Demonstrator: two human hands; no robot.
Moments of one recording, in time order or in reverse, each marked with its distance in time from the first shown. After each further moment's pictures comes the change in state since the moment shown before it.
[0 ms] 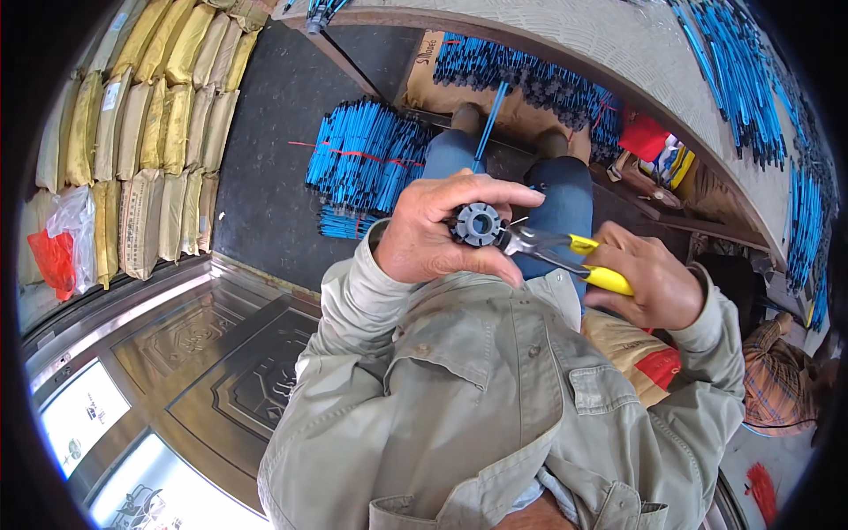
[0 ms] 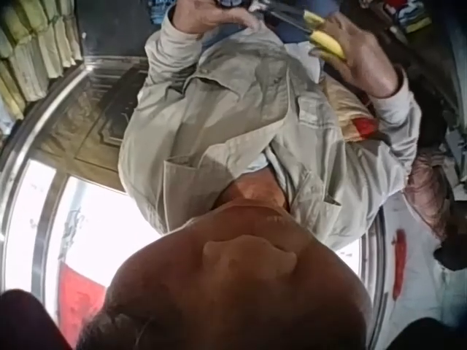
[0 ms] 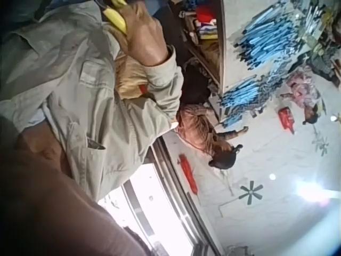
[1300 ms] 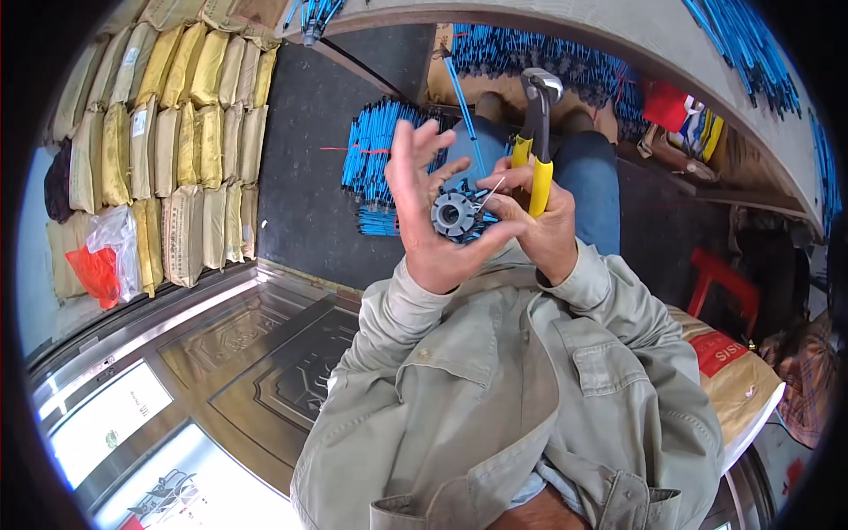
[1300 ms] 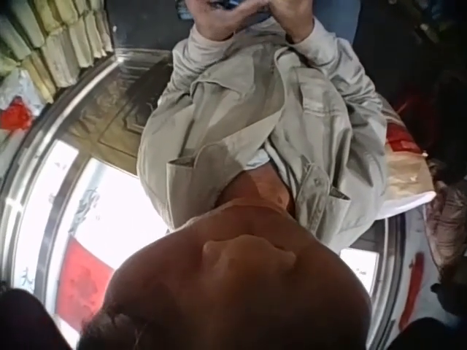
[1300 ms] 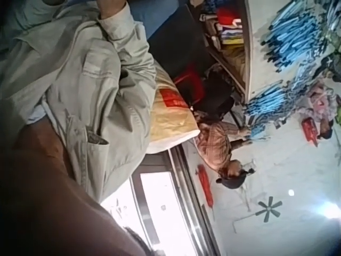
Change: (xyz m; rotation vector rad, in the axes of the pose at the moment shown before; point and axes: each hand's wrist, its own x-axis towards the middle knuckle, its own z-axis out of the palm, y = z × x) left_hand -0.022 -0.006 0.040 0.058 0.314 0.115; right_hand 0.084 0.008 0.138 0.908 0.915 -0.118
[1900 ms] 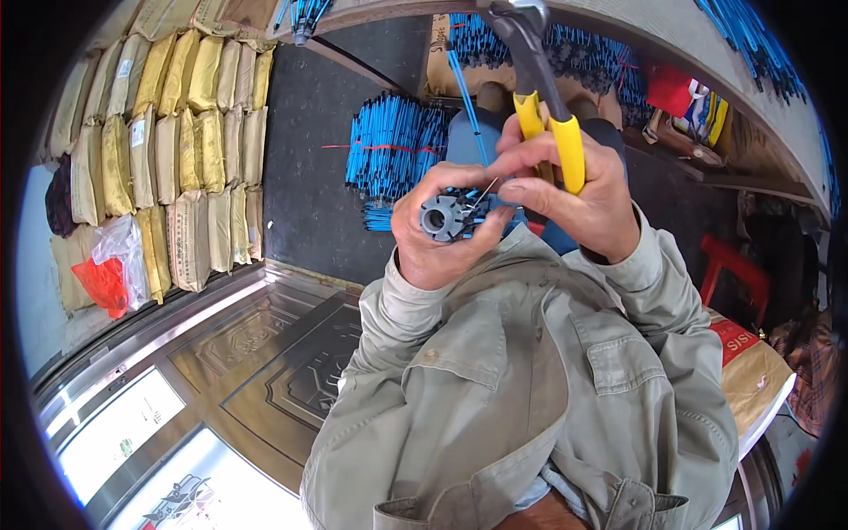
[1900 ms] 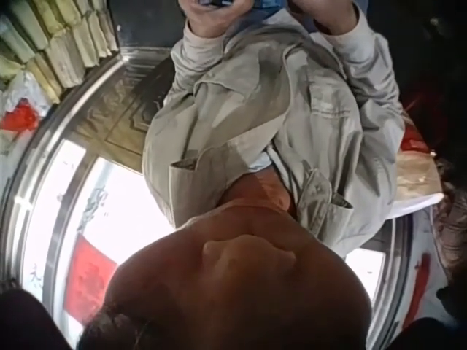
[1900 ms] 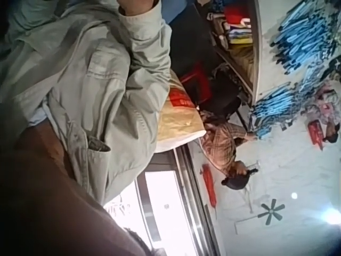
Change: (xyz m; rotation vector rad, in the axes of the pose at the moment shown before) left_hand -0.004 0.002 -0.010 0.144 0.034 -0.003; right_hand 0.039 -0.048 -0.024 -0.115 -0.281 -0.259
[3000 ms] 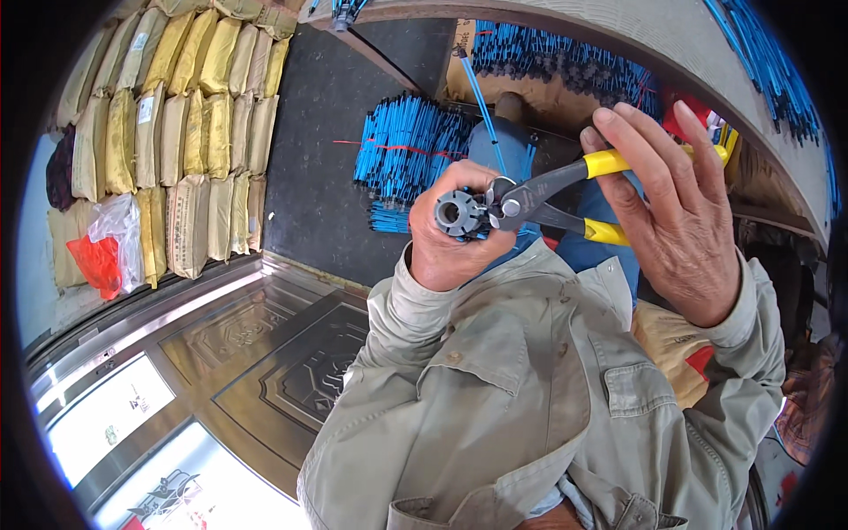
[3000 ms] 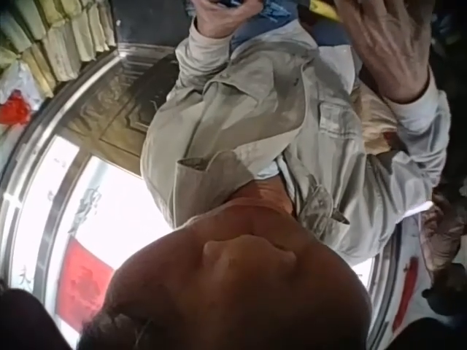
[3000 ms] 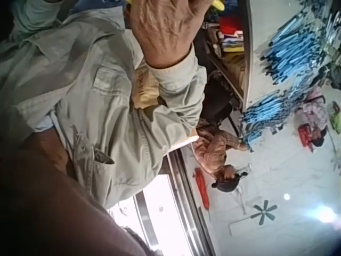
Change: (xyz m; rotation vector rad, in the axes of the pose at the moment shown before) left_hand 0.006 -0.018 -0.024 -0.106 -0.009 0.037; right_hand 0.018 -0.067 -0.017 -1.479 -0.315 -0.253
